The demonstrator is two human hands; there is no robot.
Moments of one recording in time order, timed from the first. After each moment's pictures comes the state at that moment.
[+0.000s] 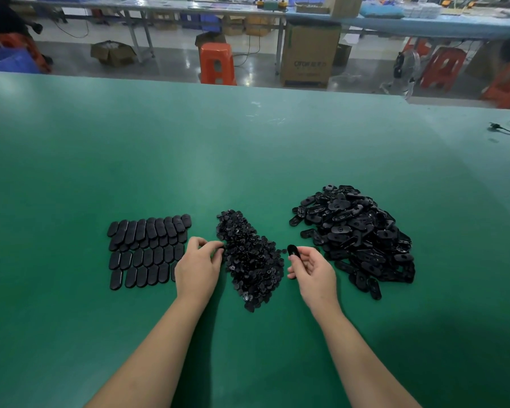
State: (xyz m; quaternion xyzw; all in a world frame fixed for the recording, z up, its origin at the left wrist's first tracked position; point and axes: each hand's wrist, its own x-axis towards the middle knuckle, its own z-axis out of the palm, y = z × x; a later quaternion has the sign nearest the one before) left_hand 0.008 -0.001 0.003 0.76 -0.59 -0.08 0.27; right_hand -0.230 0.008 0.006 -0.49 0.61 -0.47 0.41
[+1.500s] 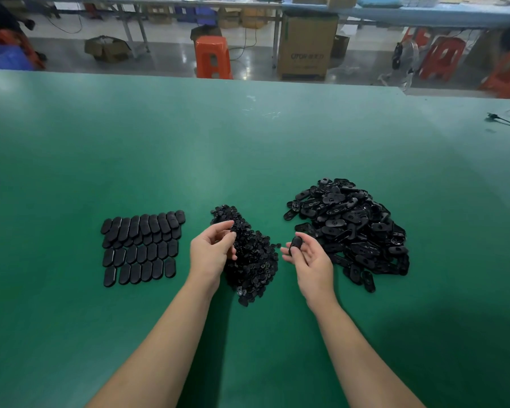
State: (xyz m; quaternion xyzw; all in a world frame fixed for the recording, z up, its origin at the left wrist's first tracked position) left_hand -0.034 -0.014 0.028 0.57 -0.33 -0.49 0.58; right_hand -0.233 0.002 0.004 -0.43 0.56 -0.53 0.46
